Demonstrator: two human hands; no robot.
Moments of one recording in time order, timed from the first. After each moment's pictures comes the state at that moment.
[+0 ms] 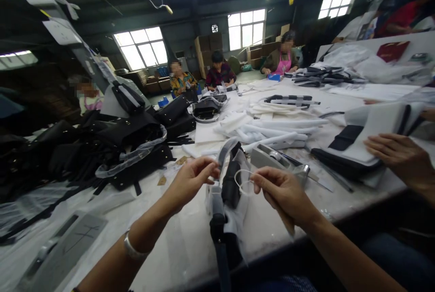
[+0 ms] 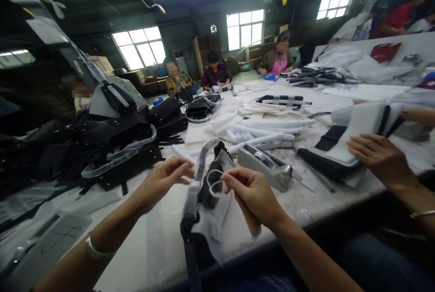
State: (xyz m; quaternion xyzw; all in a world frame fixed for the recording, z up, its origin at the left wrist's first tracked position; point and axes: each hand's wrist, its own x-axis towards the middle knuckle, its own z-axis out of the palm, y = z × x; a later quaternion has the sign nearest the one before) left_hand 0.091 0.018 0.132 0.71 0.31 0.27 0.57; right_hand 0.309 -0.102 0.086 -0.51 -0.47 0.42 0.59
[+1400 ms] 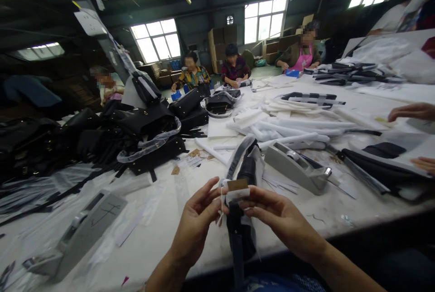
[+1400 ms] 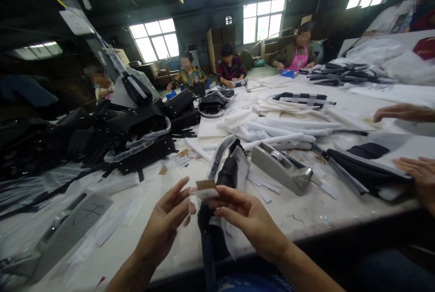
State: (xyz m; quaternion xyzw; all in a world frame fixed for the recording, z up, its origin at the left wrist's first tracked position) left_hand 0.052 -0.055 0.078 0.43 0.32 0.43 0.72; right_hand 0.253 -0.114 0.057 -0.38 -0.39 0.61 0.57
